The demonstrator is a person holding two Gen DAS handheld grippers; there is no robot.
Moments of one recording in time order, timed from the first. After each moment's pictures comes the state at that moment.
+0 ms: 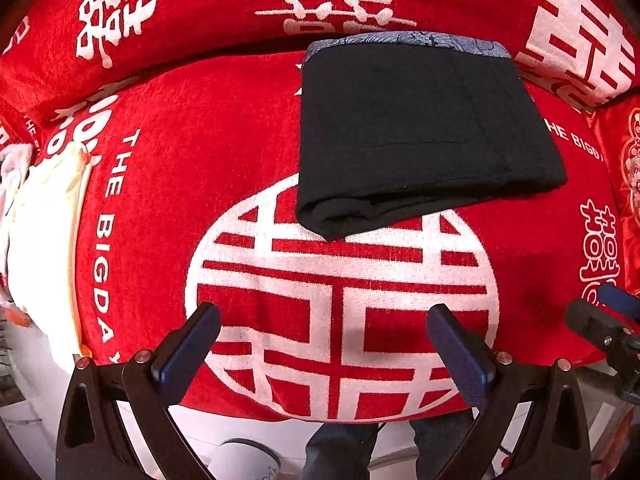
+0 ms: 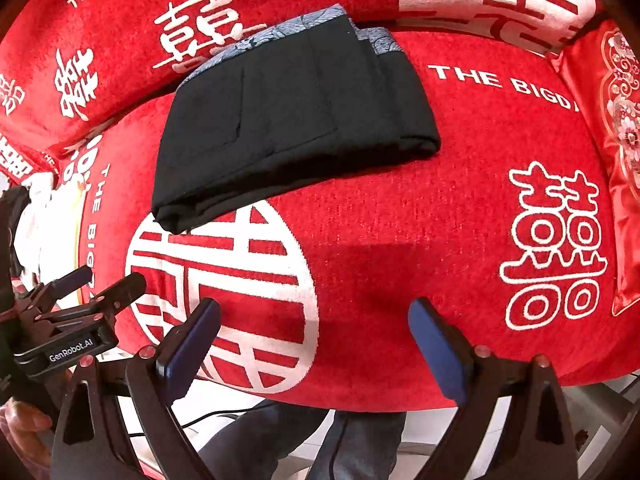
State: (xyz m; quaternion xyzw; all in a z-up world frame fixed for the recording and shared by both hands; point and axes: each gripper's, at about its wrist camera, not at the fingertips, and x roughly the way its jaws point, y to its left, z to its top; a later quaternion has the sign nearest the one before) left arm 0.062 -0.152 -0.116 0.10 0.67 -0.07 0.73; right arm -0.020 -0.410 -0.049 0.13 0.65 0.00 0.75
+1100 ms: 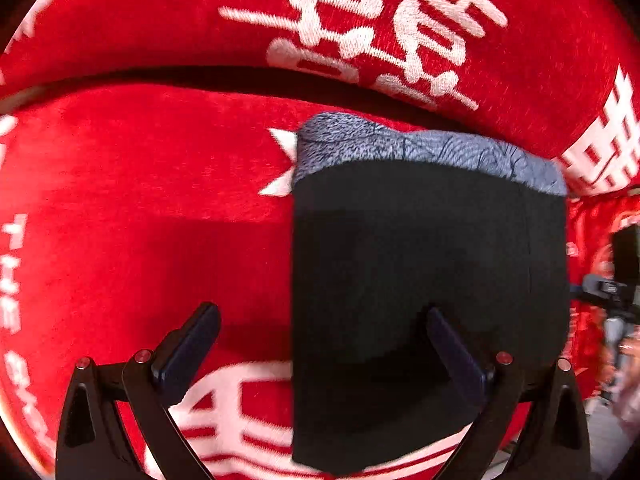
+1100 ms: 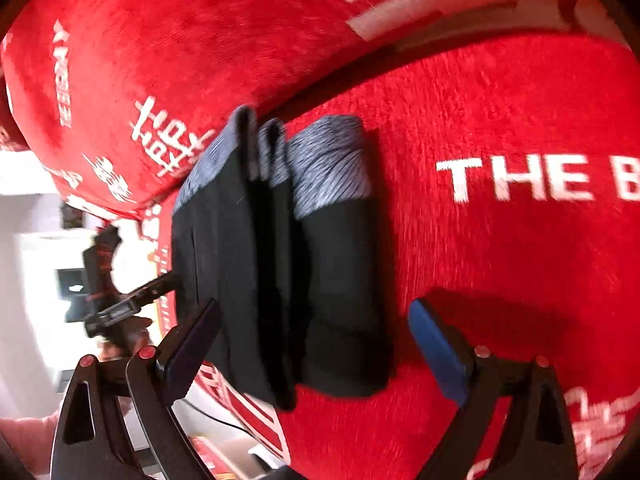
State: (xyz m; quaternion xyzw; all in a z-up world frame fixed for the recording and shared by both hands) left arm 0.228 -0.133 -0.204 -0.06 0.68 -0.17 0.71; right arm 0.142 -0.567 -0.134 0.32 0.62 0.18 0.69
